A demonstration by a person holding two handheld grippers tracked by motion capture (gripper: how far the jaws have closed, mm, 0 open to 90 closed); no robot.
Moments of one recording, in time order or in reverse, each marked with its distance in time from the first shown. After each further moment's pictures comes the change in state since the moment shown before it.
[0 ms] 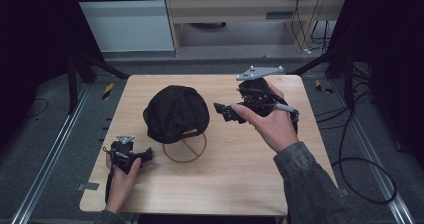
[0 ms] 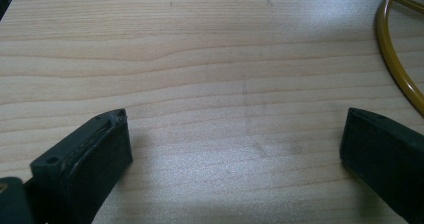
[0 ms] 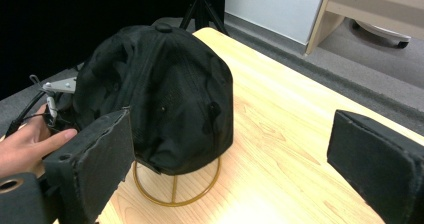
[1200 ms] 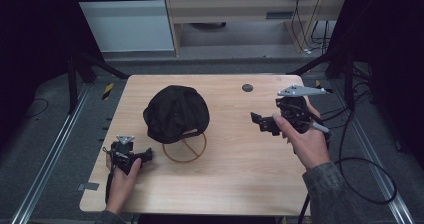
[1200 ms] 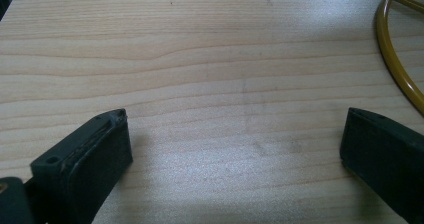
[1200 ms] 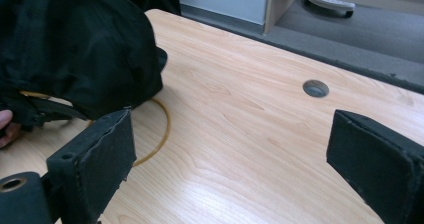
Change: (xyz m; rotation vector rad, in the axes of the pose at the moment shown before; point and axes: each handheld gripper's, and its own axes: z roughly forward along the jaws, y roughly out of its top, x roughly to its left) left arm 0.000 -0.001 0.000 0.000 0.000 0.000; right arm -0.050 -0.071 -0.038 0.009 -0.140 0.129
